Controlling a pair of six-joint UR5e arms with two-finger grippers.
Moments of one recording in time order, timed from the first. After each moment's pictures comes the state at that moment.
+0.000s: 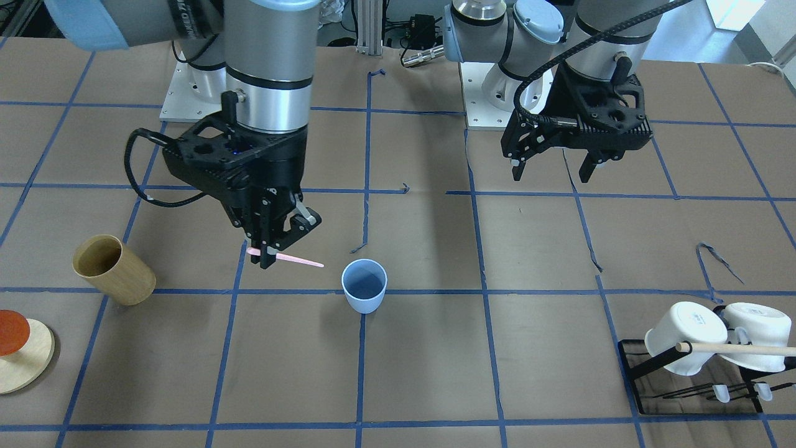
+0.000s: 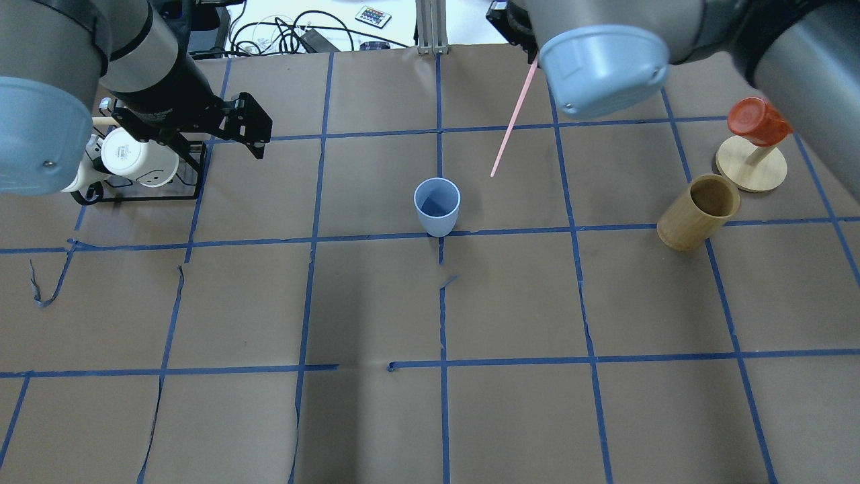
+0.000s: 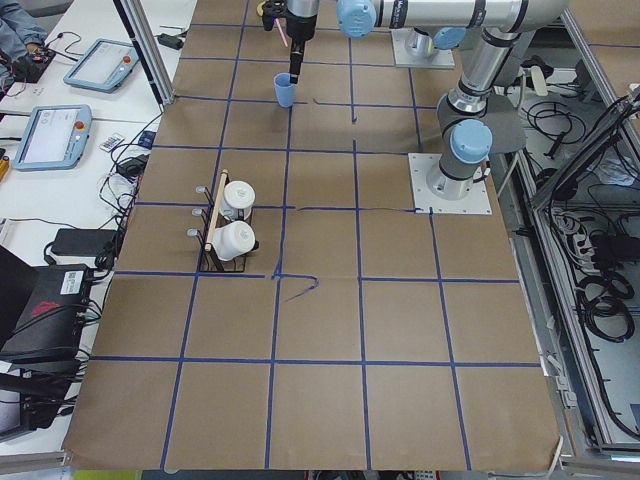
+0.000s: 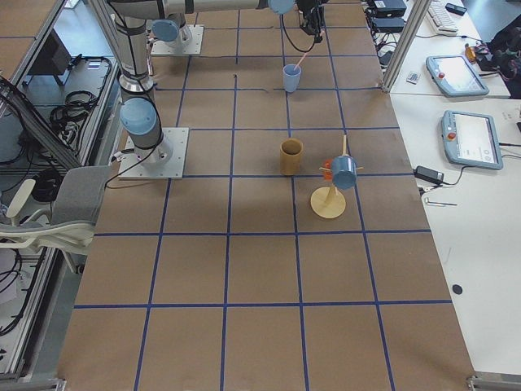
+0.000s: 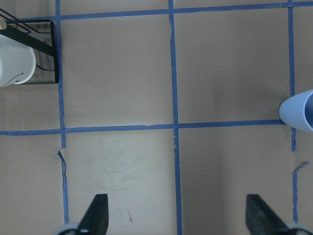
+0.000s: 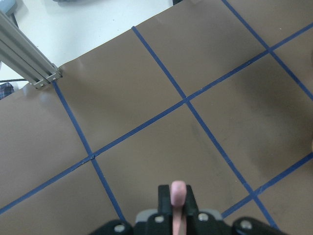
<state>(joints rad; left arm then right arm) -1.57 -1.54 -1.63 -1.40 1.60 0.04 1.90 -1.30 1.42 -2.05 -1.87 0.82</state>
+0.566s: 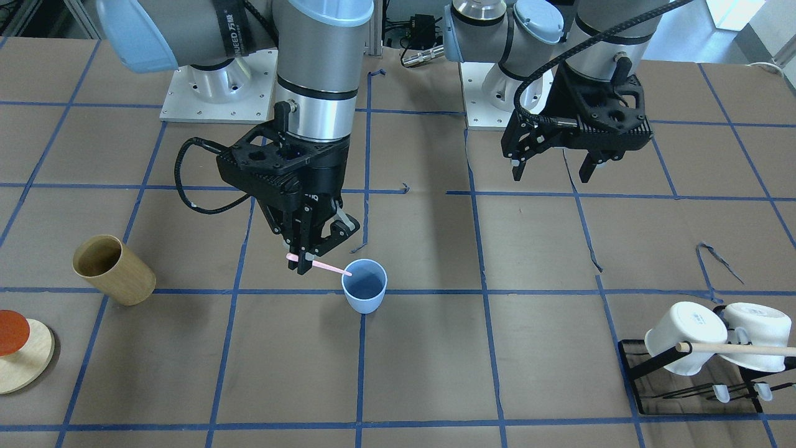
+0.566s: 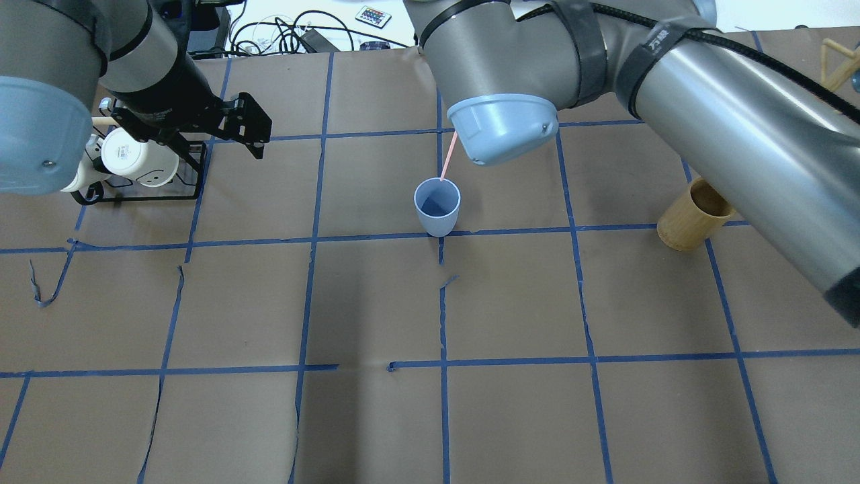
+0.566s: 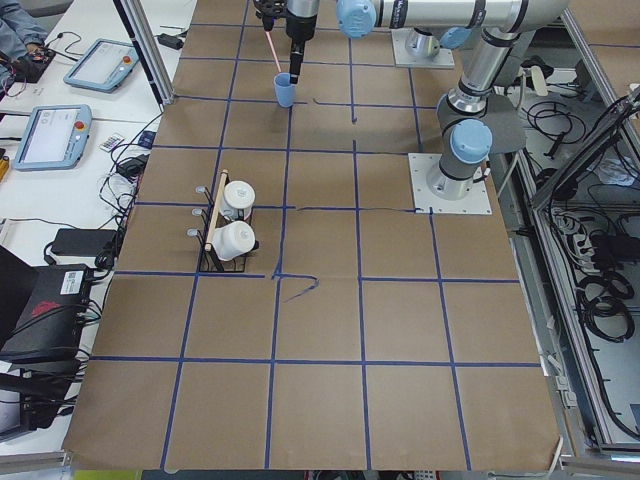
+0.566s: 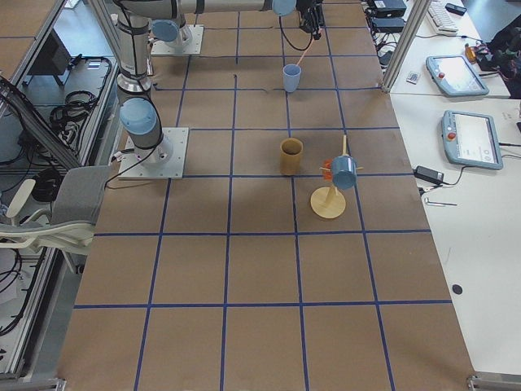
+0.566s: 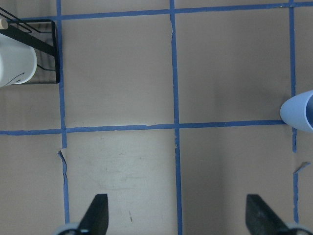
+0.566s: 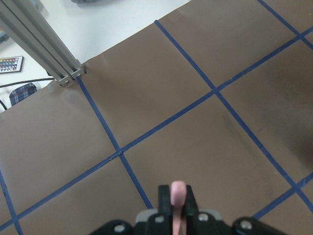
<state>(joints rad) -1.57 -1.54 -1.63 -1.40 1.60 0.04 1.96 -1.24 1.42 -2.15 -1.90 0.90</state>
